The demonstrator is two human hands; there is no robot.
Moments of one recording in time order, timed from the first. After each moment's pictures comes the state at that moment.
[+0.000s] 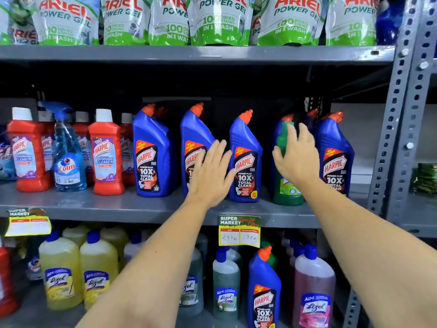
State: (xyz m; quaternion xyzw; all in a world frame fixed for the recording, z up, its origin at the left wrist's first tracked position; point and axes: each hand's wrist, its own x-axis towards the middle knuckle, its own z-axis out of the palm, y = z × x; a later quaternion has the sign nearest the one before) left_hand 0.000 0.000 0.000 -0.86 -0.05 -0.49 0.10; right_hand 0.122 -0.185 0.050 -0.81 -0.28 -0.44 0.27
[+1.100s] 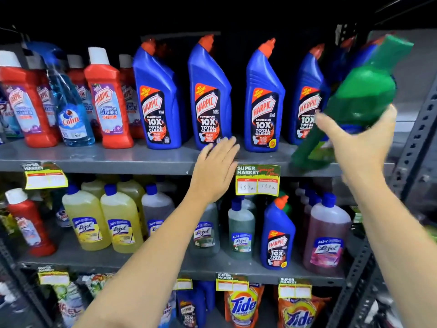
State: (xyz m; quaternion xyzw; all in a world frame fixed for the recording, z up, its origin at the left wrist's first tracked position) left_hand -0.034 0.019 -0.100 -0.88 -0.02 -0.46 0.08; right_hand 0.046 -0.232 -0.016 -0.61 -0.20 -0.30 0.70
